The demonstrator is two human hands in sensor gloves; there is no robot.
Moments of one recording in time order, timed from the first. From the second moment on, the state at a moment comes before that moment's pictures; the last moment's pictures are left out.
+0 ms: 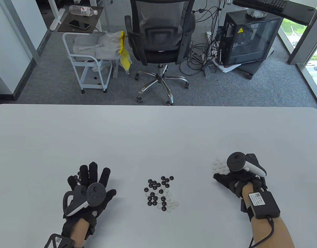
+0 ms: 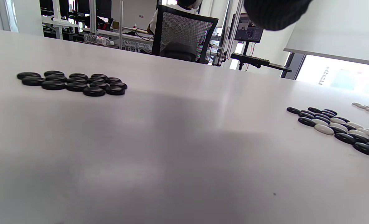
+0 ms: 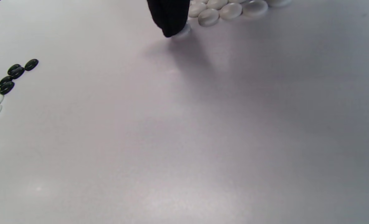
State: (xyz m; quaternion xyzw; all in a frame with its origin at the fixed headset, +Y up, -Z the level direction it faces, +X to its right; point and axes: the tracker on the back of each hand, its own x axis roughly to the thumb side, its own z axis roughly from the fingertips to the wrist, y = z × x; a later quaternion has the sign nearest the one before) left_hand -0.257 -0.755 -0.272 -0.09 -0.10 0.06 0.99; right_hand 0.270 -0.764 -0.365 0.06 0.33 0.93 0.16
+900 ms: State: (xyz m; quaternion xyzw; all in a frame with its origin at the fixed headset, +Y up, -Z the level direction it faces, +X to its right) left_hand -0.258 -0.753 -0.272 -0.09 -0.10 0.06 0.99; right_hand 0.116 -0.746 -0.324 0.31 0.39 0.86 0.11
